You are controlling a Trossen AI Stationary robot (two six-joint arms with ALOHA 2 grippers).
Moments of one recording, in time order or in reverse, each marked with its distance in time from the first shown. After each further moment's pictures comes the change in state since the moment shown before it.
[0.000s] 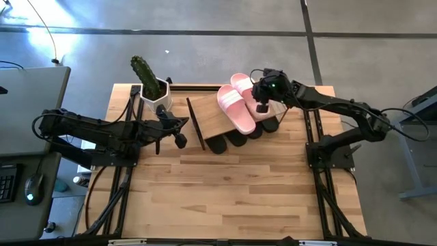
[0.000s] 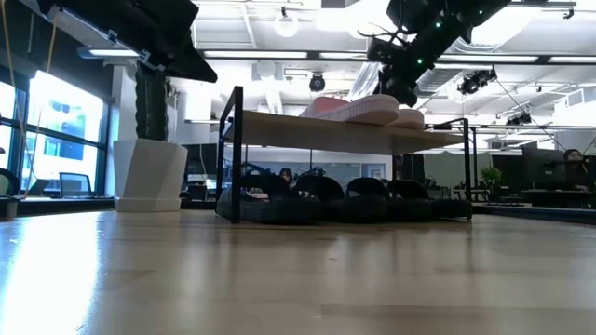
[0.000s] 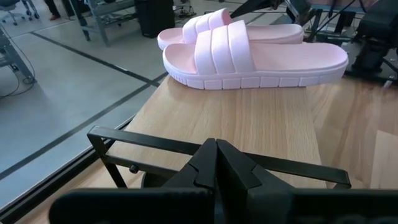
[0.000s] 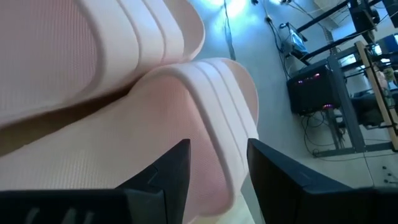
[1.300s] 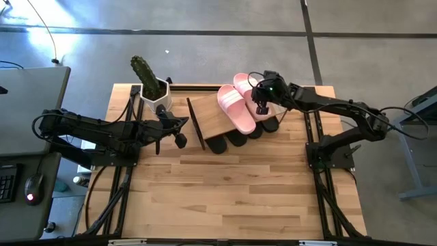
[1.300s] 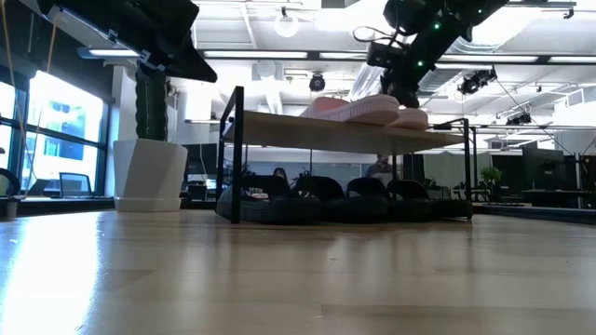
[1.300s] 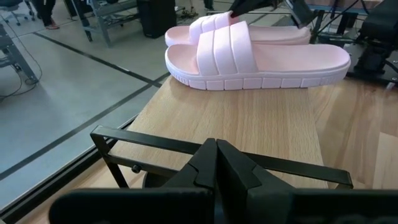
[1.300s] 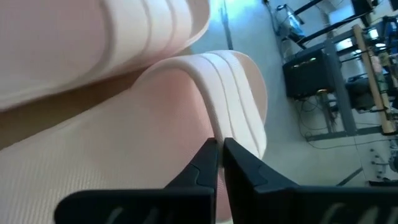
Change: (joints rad) left arm 0.000 0.000 0.000 0.003 -0.008 -0.004; right arm 0.040 0.010 -0.004 -0.036 0.103 0.029
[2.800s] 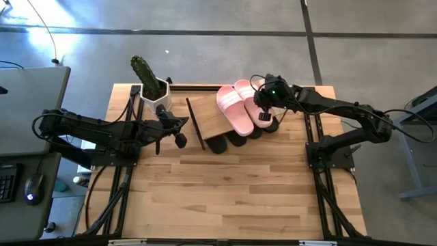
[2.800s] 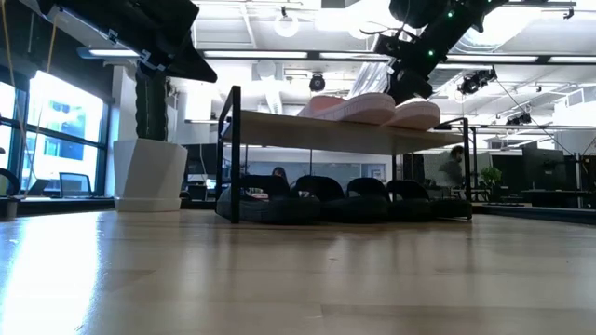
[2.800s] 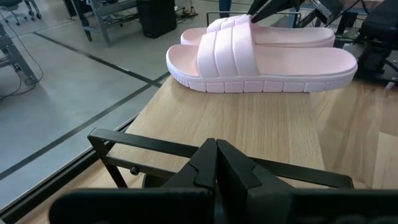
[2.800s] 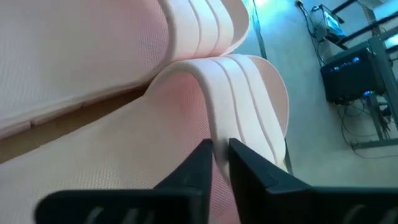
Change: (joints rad) left arm 0.000 0.000 0.000 -0.001 0.001 0.000; right arm 0.041 -0.058 -0.001 -0.125 -0.127 0.115
